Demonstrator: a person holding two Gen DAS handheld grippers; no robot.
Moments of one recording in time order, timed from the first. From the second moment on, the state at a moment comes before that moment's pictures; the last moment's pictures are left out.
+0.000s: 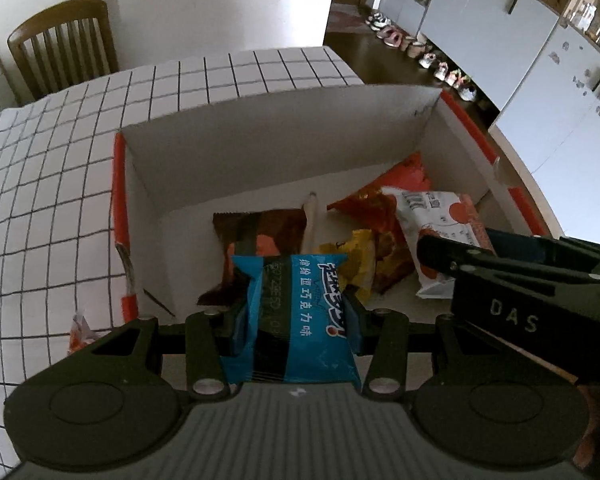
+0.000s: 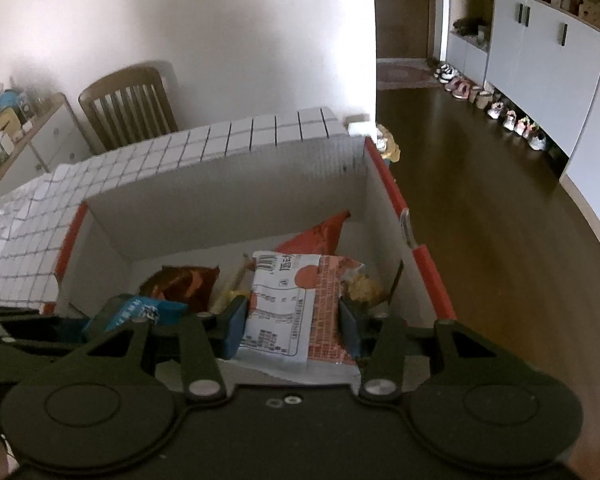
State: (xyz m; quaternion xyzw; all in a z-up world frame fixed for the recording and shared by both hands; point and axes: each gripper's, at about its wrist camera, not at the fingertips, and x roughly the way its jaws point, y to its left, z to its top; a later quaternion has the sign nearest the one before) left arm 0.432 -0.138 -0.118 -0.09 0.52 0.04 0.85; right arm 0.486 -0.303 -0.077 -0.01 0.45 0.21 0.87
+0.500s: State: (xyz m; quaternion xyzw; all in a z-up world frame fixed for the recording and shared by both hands) left arm 0.438 -0.143 -0.149 -0.10 0.56 0.03 0.82; right arm 0.488 -0.304 -0.099 -0.02 0.48 0.20 0.85
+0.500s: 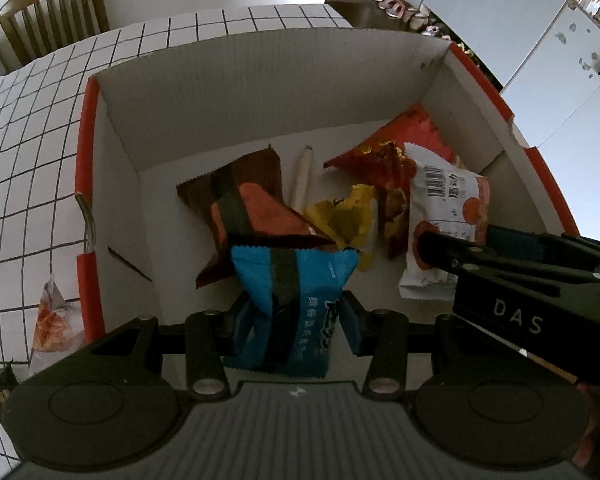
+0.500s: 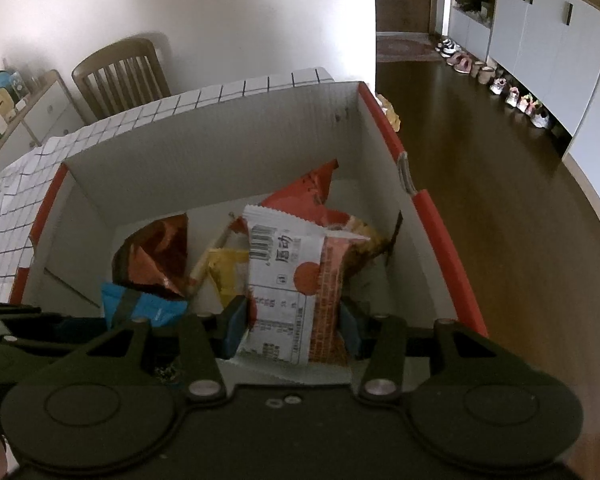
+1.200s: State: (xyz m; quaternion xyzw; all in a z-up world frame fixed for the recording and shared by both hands) left arm 0.401 -0.138 -0.107 -0.11 0.52 0.00 0.85; right arm 0.466 -0.323 -0.061 0.01 0.46 0.23 0.86
